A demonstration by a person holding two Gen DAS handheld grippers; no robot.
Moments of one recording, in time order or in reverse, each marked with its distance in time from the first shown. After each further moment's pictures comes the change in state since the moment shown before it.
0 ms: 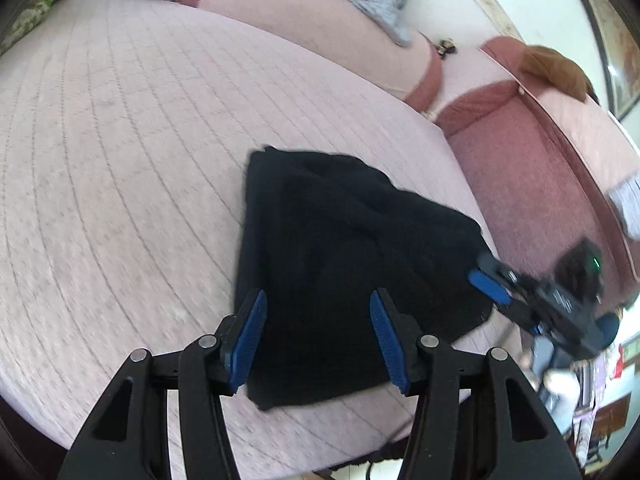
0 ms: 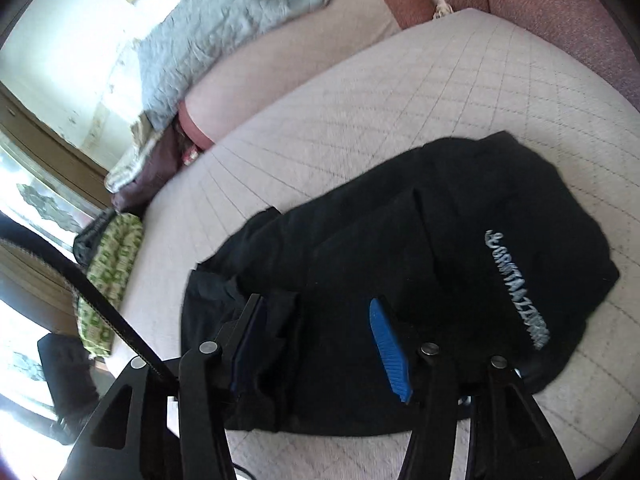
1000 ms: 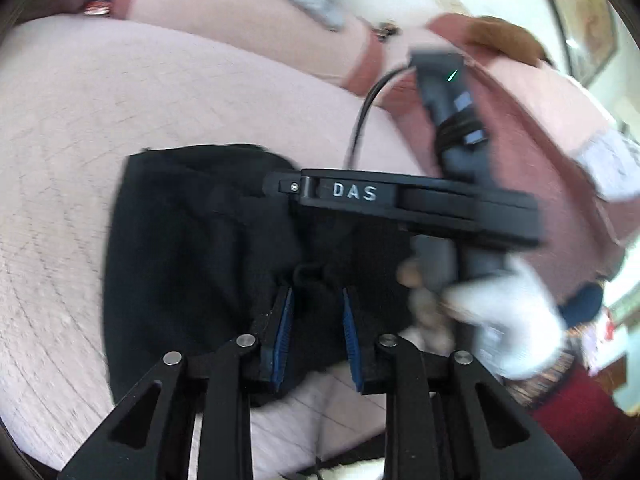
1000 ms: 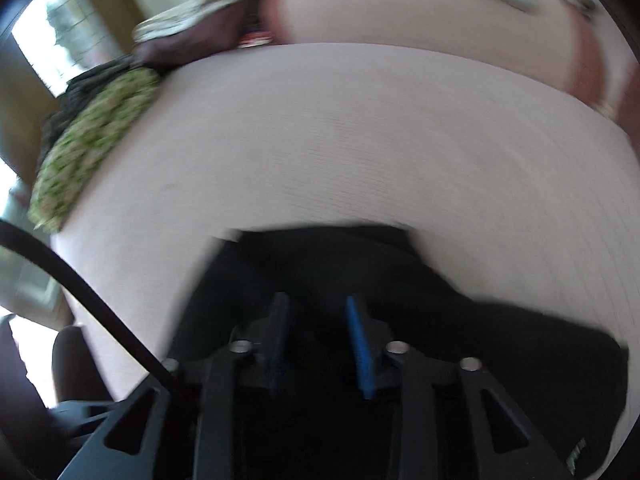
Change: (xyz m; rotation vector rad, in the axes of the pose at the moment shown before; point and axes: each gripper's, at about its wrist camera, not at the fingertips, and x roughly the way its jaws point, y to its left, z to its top) left arm 0.019 -0.075 0.015 0.132 0.015 -0.155; right arm 0.120 0.098 0.056 -0.411 0.260 -0.150
